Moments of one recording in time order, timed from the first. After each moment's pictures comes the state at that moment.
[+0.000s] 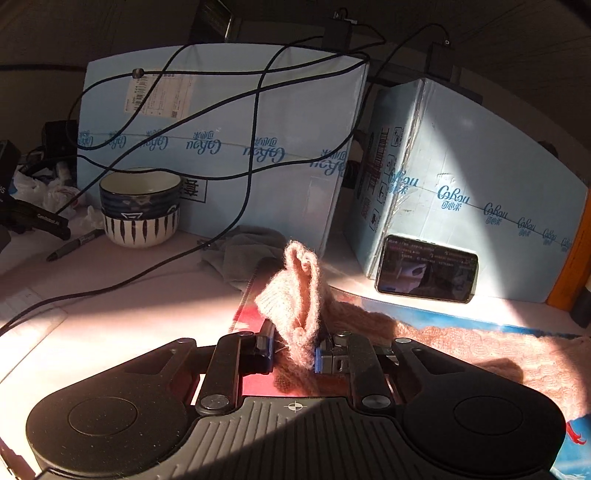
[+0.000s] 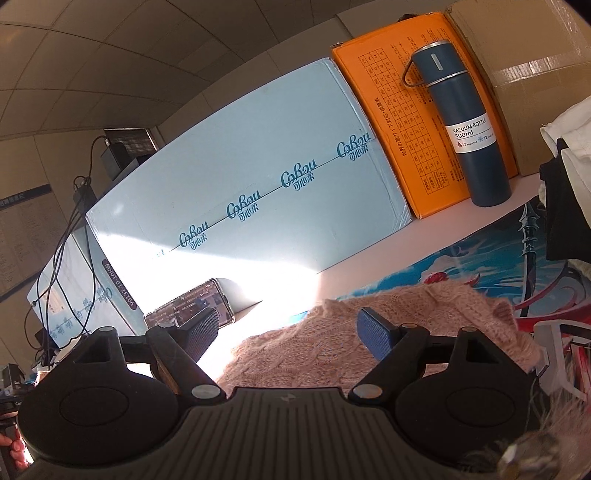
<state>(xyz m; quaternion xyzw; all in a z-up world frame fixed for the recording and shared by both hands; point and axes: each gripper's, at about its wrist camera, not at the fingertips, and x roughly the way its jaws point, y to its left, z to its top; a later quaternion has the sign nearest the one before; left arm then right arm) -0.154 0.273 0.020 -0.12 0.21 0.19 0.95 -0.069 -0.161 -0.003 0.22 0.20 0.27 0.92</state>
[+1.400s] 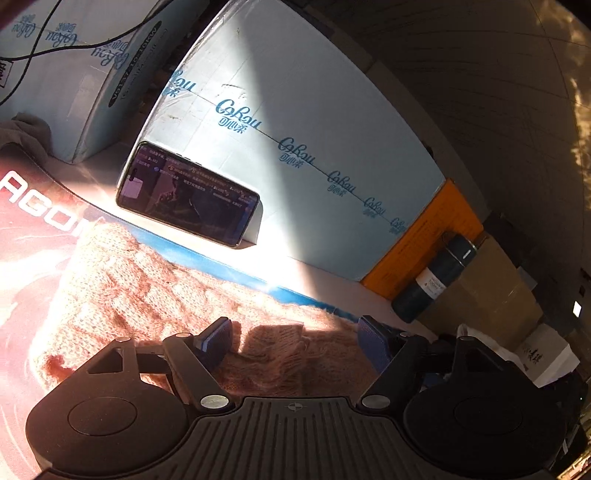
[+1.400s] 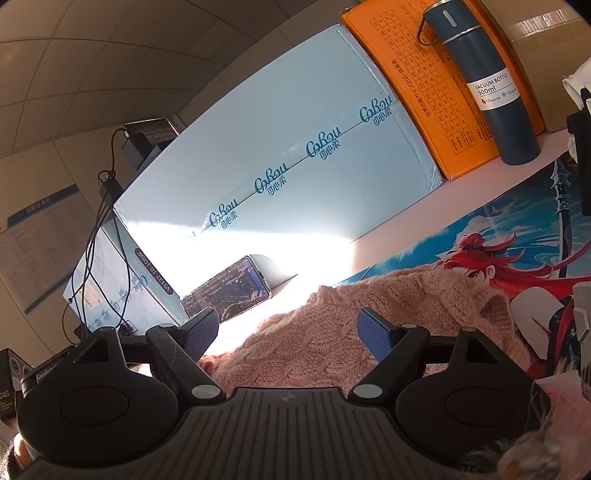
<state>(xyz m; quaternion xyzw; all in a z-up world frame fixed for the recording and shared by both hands) -0.091 0.136 0.011 -0.23 0.23 -0.09 0.94 -0.066 -0.160 -0.006 0.25 0.24 0.32 0.88</state>
